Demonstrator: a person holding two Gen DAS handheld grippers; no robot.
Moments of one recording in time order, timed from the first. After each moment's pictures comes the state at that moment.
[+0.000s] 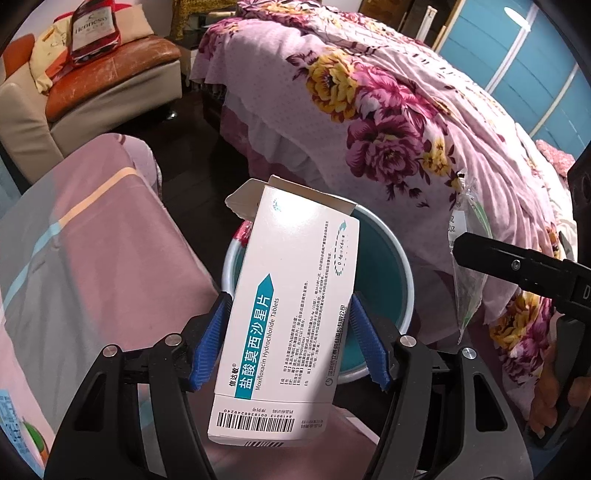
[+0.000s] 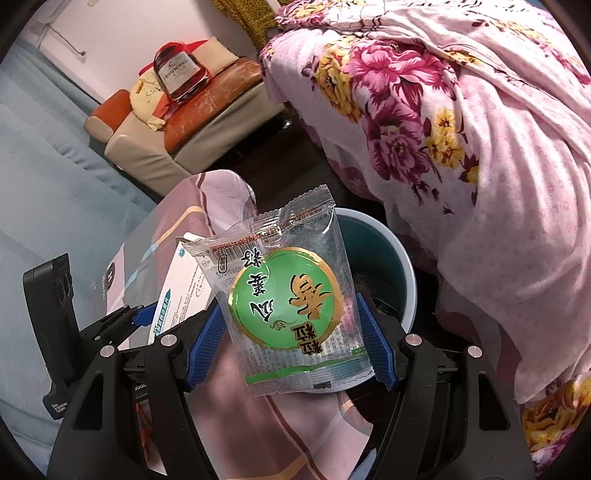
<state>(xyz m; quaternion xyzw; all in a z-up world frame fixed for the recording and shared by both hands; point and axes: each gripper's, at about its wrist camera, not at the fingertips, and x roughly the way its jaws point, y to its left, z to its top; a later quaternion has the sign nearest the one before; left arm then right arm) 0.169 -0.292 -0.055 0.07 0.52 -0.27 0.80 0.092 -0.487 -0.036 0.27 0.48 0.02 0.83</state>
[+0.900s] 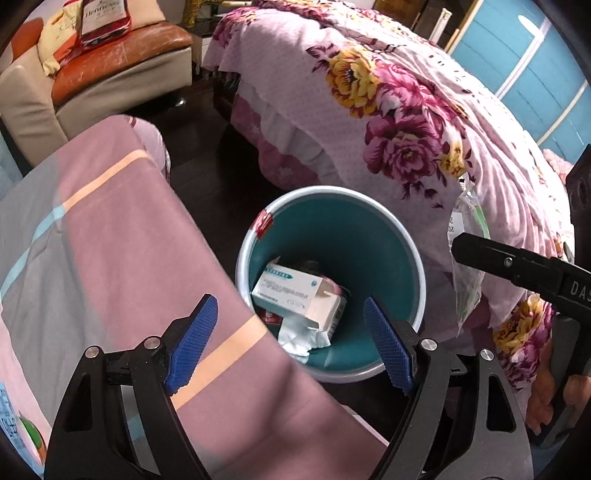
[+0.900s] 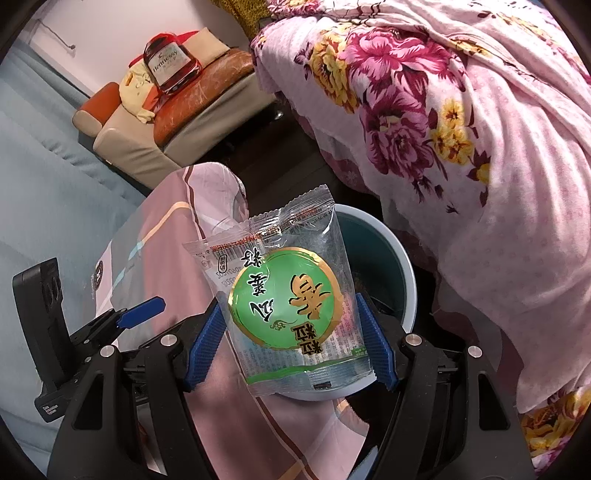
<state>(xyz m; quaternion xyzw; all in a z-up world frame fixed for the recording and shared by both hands) 0.179 -0.275 -0.064 0.05 0.54 -0.26 0.80 0.110 -0.481 -0.049 0.26 0.50 0.01 0.82</state>
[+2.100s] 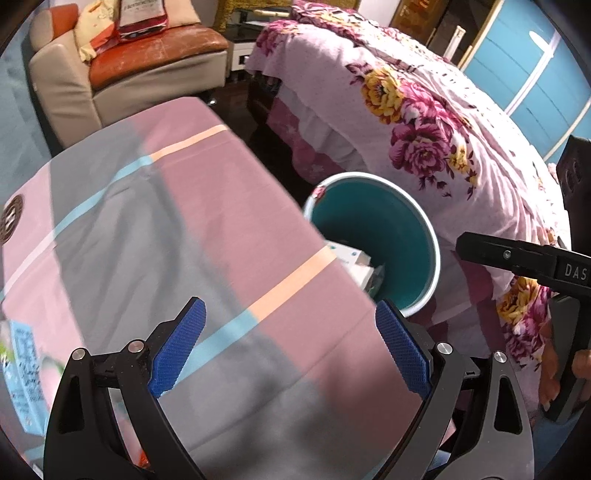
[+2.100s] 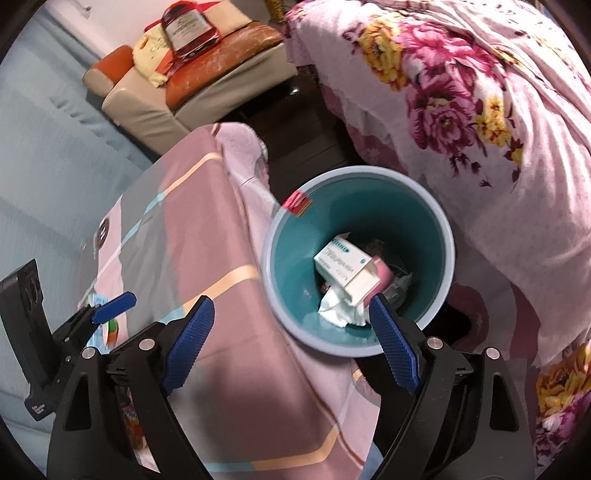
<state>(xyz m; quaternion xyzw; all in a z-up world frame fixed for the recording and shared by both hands) 0.131 -0.175 -0.038 0.03 0.53 -0.23 0.81 0.091 -0.401 -0.033 0.21 0.54 0.03 0.81</state>
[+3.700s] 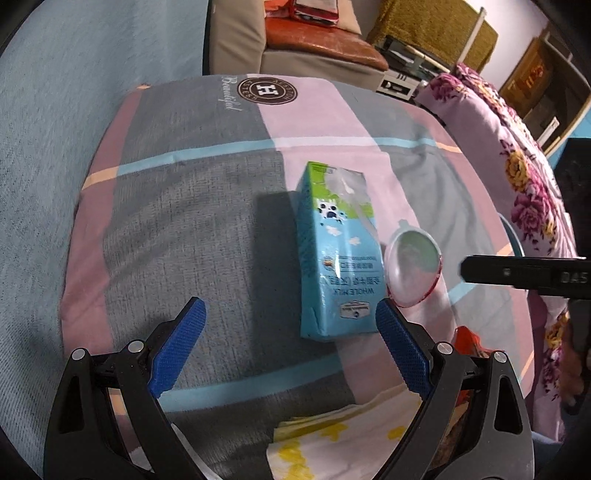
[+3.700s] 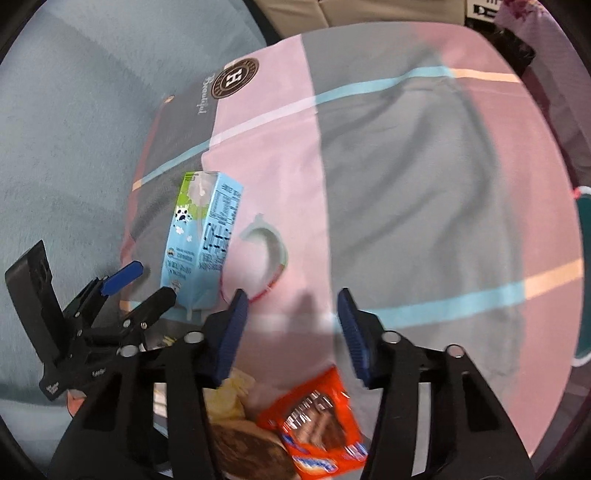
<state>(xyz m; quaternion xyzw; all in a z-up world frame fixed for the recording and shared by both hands) 0.077 0.153 -0.067 -0.09 0.53 -0.05 0.84 0.138 -0.067 -0.070 0.09 0.64 0.22 0.73</state>
